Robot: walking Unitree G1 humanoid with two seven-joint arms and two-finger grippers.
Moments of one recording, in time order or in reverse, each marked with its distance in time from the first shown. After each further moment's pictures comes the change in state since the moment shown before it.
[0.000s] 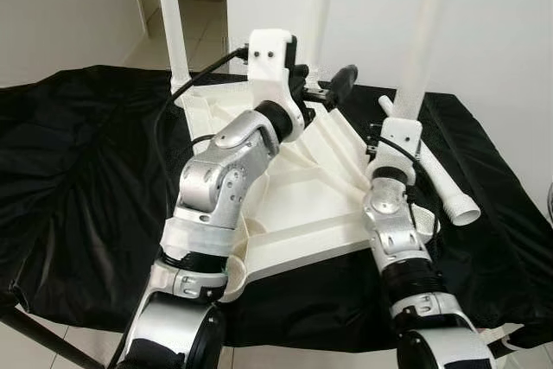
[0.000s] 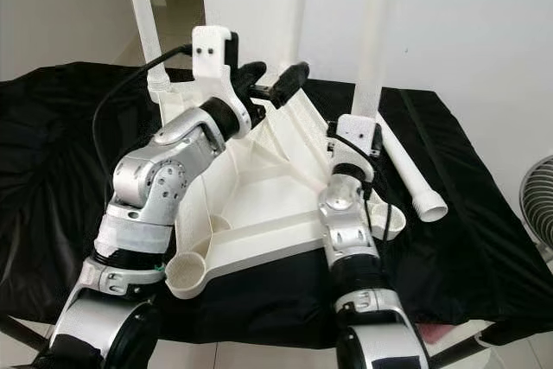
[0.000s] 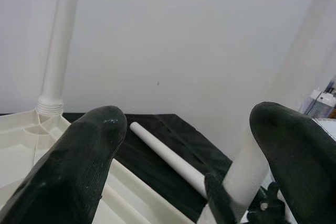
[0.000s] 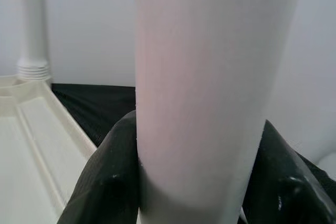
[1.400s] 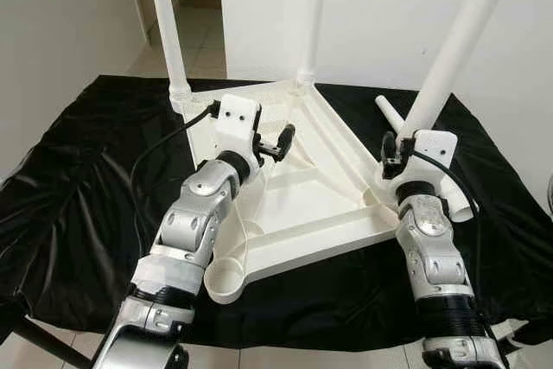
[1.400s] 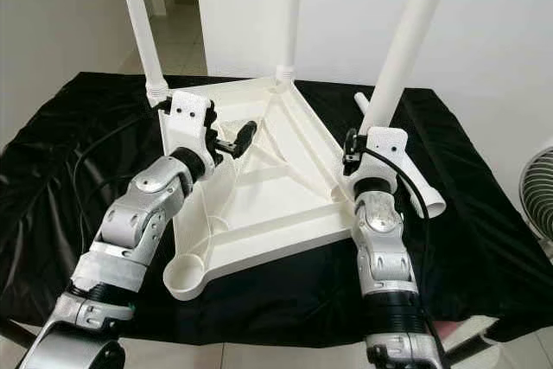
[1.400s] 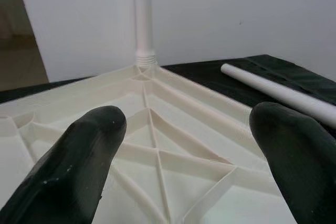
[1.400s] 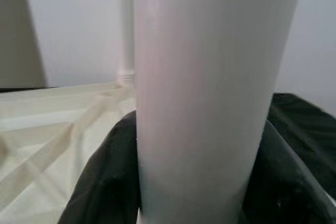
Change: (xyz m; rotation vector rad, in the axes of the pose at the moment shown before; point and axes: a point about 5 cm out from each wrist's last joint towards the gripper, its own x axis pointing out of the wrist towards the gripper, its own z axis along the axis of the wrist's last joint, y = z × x) left arm -0.056 0.054 -0.062 0.318 0.151 0.279; right arm -0.031 -0.039 0.007 0.163 -0.018 0.377
